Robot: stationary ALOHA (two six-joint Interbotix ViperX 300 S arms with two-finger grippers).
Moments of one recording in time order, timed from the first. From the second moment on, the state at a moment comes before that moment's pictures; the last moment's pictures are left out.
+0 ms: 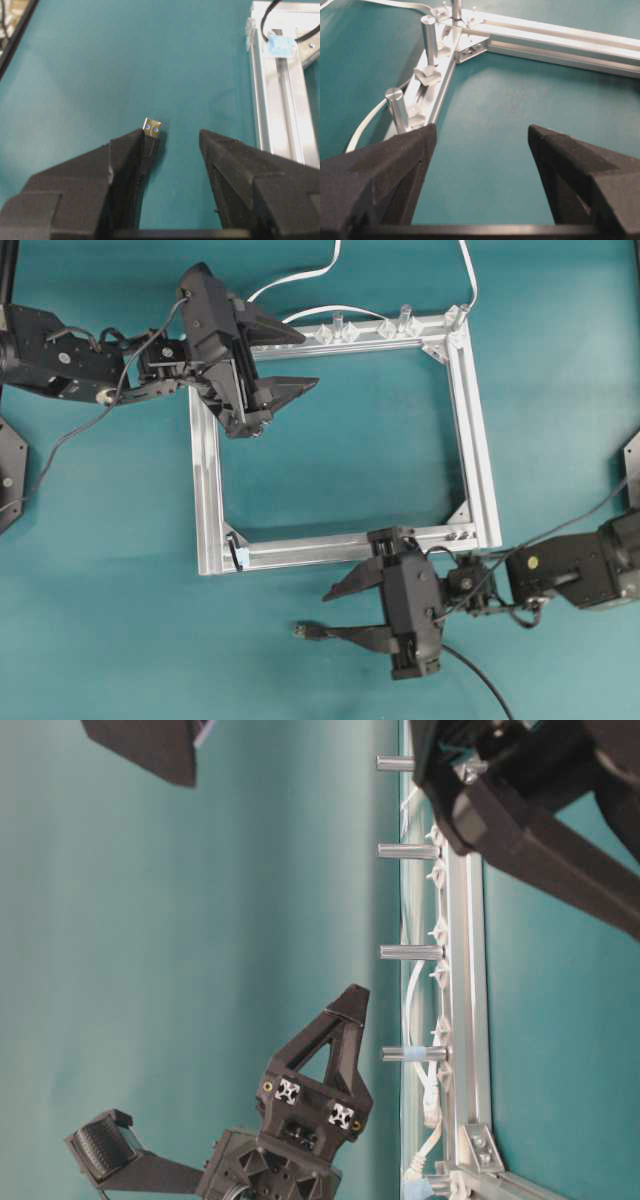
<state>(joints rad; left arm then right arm) 0.24 0.01 0.81 -0.06 -0.46 0.01 0.41 0.23 0.67 0.45 -0.54 -0.07</state>
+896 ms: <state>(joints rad) 0.24 0.00 0.83 -0.06 -0.46 0.01 0.49 0.38 0.56 0.81 -0.54 -0.26</state>
